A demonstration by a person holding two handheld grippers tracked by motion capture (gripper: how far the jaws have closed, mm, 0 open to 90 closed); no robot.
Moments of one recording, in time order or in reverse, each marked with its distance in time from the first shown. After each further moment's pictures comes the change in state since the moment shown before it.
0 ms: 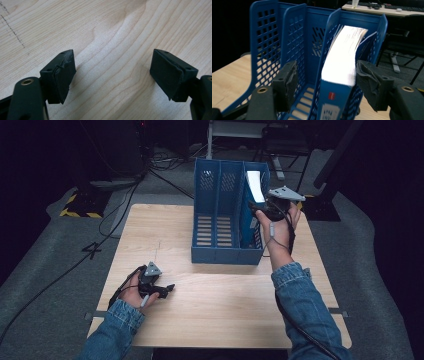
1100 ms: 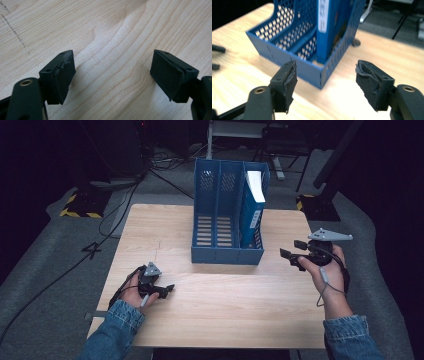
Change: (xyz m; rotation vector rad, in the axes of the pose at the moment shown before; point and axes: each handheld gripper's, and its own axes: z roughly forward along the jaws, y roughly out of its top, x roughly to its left) left arm 0.001 0.000 0.000 -0.001 0.004 0.000; right arm -0.049 -0.081 -0.119 0.265 0.165 0.014
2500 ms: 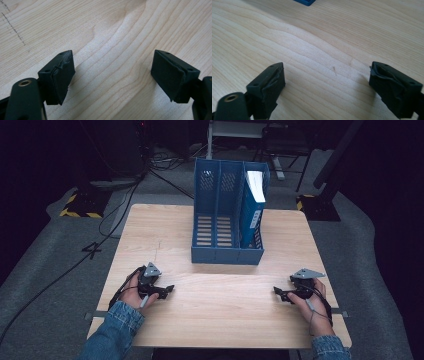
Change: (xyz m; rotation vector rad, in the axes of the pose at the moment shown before) left arm -0.001 -0.002 -0.001 0.001 0.001 -0.007; right arm -0.019 -0.145 0.073 0.169 -0.011 -0.034
